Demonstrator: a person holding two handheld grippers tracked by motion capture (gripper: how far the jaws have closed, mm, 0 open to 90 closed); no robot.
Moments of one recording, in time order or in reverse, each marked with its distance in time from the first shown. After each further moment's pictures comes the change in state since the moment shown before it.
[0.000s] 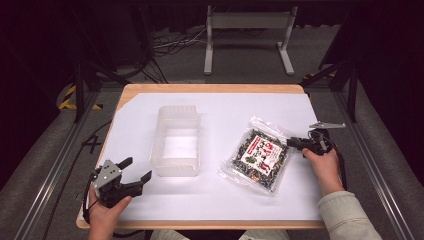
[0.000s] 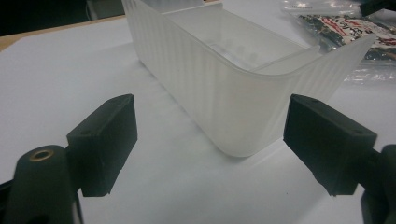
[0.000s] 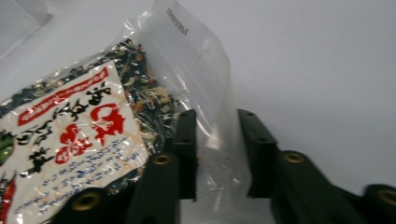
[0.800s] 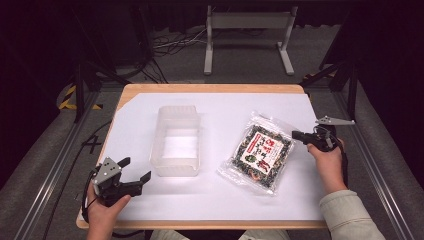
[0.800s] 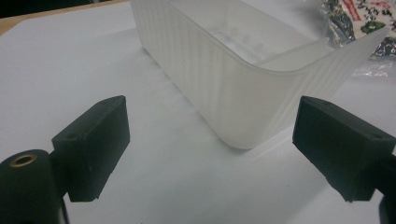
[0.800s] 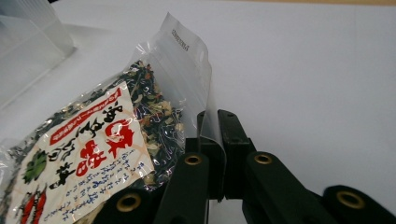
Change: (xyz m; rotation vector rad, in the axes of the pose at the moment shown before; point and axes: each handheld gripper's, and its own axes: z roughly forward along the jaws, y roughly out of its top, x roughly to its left) left arm 0.001 0.008 -0.002 0.079 0.012 -0.013; right arm 0.015 0.020 -0.028 -0.102 -0.009 -0.044
